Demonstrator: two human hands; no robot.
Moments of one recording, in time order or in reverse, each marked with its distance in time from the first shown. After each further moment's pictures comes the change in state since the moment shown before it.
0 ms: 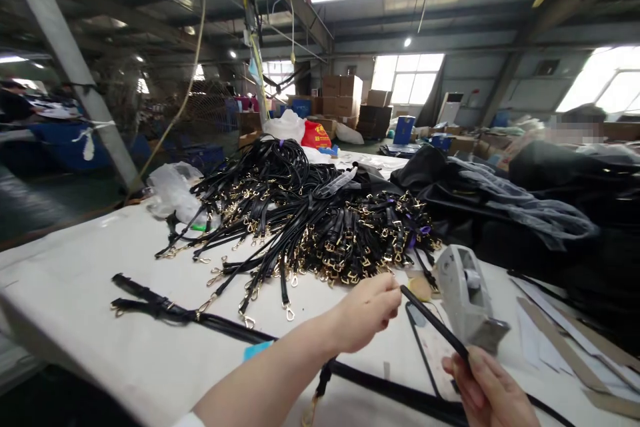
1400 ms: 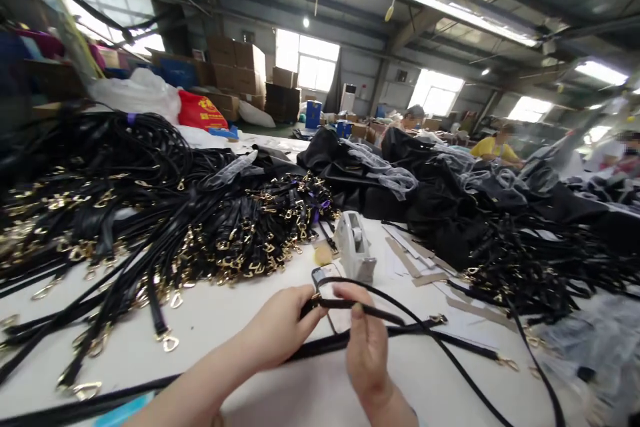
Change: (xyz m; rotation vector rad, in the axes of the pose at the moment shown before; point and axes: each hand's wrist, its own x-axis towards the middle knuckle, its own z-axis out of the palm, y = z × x) left_hand 0.007 -0.026 0.036 0.826 -0.129 0.075; right_hand -0.034 -0.009 0.041 -0.553 0.013 -0.826
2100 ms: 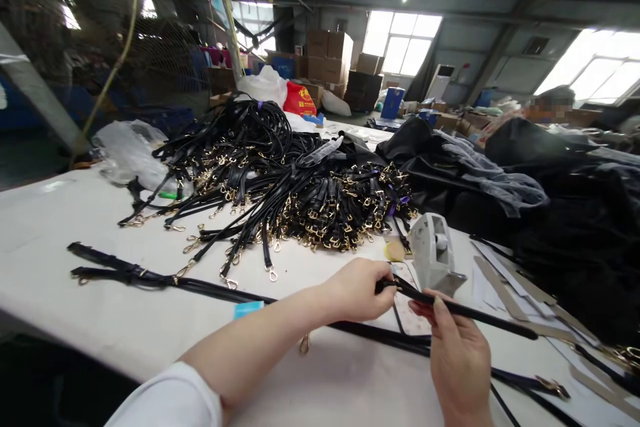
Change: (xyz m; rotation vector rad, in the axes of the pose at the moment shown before) left_hand -0.003 -0.008 -0.011 0.055 0.164 0.065; right_hand 0.003 0.019 -0.007 0.250 0.173 0.524
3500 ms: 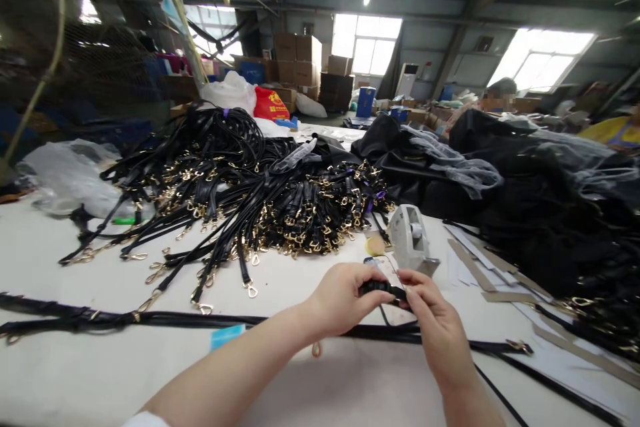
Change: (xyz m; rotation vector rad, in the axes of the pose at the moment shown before) left_hand 0.000 0.009 0.008 -0.239 0.035 0.039; right_hand 0.016 -0.017 -0.014 -0.232 -0.327 -0.160
